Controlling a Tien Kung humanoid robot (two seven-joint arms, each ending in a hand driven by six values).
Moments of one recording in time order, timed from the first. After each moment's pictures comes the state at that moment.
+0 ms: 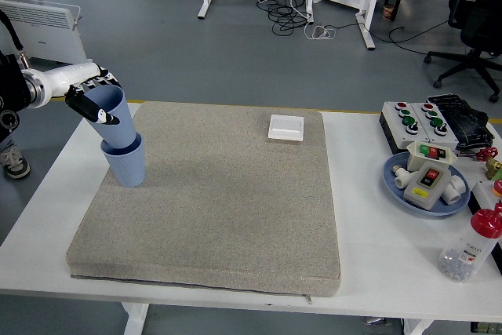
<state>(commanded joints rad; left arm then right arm) -1.13 0.68 -0.65 -0.93 1.44 -0.41 0.22 0.07 -0.15 1.15 0.18 -0.54 -0.13 -0.24</state>
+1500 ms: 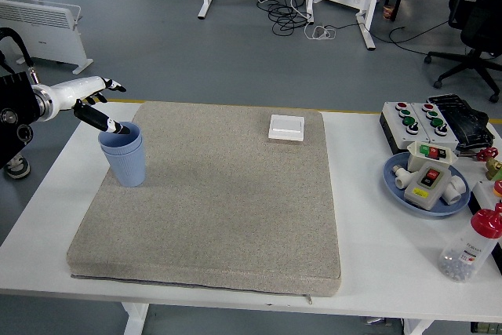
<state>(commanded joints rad) -1.13 0.62 -0.58 -0.77 1.48 -0.35 0.10 0.07 -0.14 1.15 0.18 -0.54 -0.13 -0.23</state>
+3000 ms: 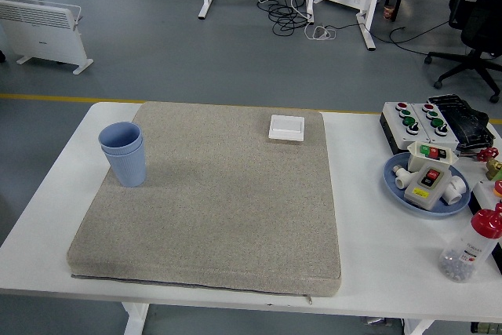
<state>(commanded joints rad) -0.13 0.57 -1.82 -1.45 0.20 -0.06 -0.06 0.08 -0.14 1.16 0.18 -0.58 -0.13 -0.24</state>
